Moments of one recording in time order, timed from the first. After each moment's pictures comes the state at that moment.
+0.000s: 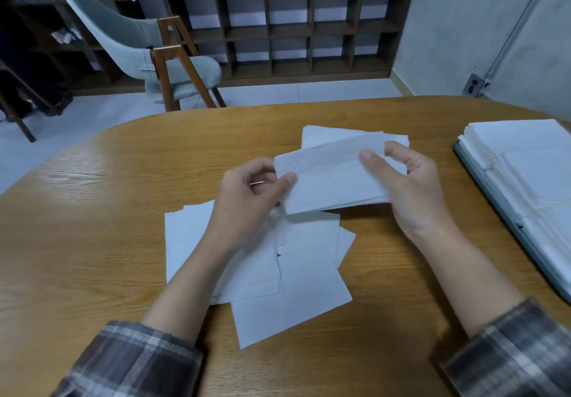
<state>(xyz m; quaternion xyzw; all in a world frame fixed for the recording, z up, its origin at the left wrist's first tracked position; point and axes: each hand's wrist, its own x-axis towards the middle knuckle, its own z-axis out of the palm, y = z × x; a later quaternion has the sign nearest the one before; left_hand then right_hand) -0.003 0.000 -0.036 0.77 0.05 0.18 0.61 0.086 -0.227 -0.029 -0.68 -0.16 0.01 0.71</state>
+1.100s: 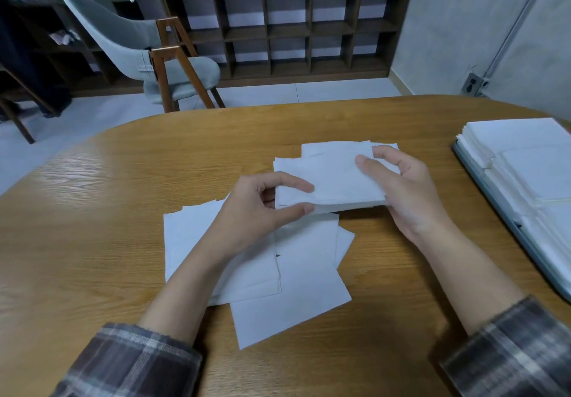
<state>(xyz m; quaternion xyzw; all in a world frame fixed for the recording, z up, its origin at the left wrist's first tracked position) -0.015 -0.005 -0.023 0.83 0.00 0.10 0.54 0.091 -0.224 -0.032 -0.68 -0.08 0.08 0.72</state>
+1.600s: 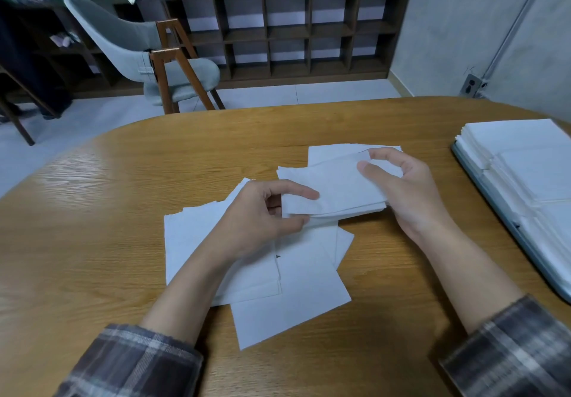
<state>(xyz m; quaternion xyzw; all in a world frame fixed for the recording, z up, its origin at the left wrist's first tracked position) -0.014 -0.006 -0.030 0.85 -0.01 0.07 0.52 0.099 -0.229 -0.039 -0.72 -0.06 0.04 0.69</state>
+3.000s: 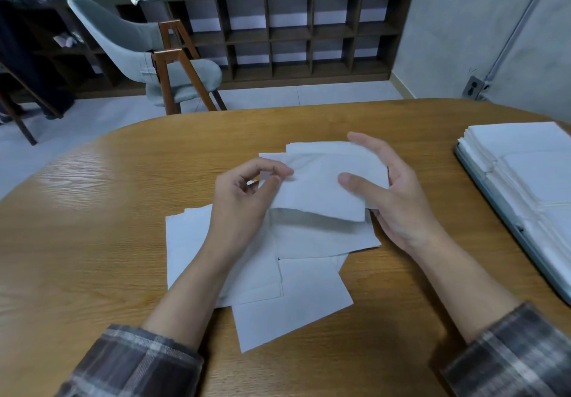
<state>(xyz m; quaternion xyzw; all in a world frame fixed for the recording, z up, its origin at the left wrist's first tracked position) -0.003 -0.001 -0.040 0.74 0.04 0.25 0.62 0.081 -0.219 -0.034 -0.67 -0.23 0.09 0.70</state>
